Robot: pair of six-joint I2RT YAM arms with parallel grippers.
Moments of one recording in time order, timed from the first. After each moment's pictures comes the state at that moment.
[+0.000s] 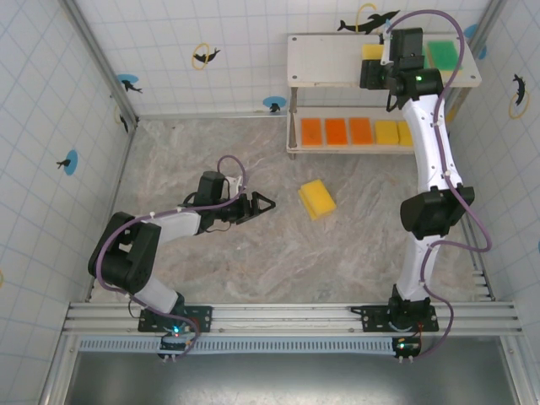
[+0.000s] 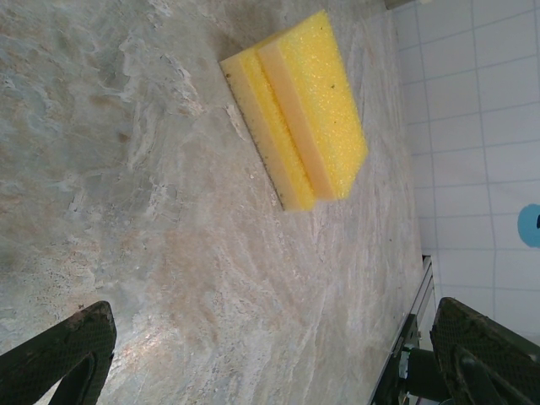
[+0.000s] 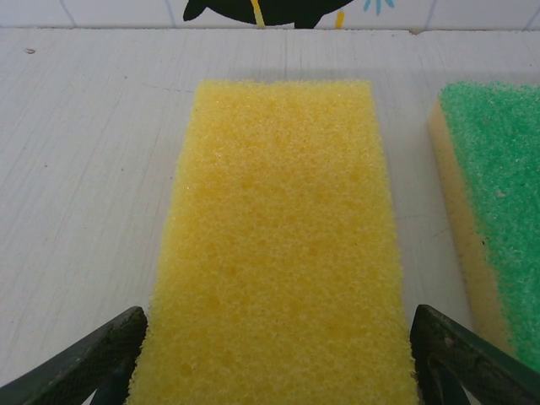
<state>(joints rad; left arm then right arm) -0.42 1.58 0.67 0.20 0.77 -0.68 0.15 2.03 2.40 -0.92 0.09 0.05</state>
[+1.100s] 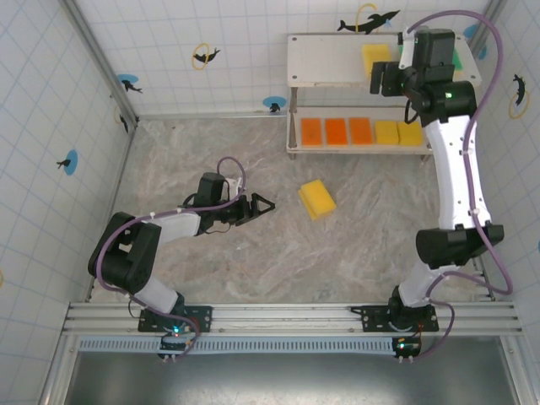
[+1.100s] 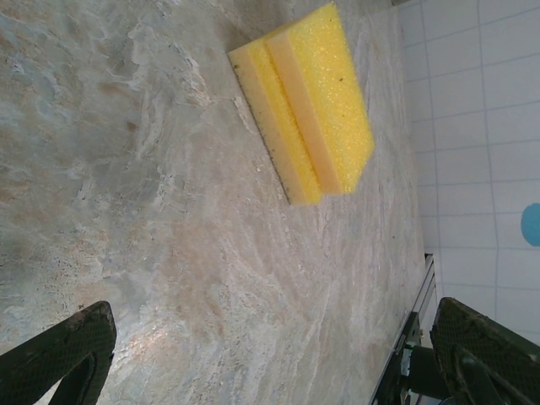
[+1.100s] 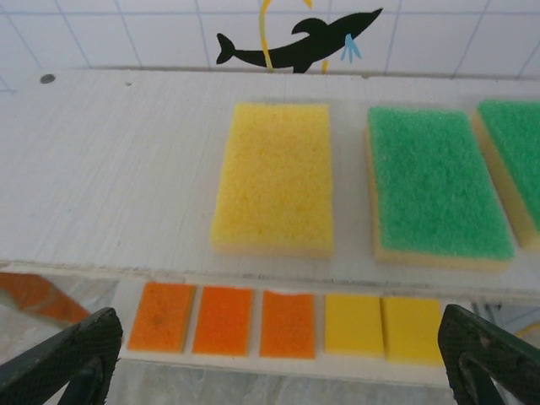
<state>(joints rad) -0.42 1.58 0.65 0.20 0.77 -0.68 0.16 1.71 2.19 -0.95 0.07 0.03</state>
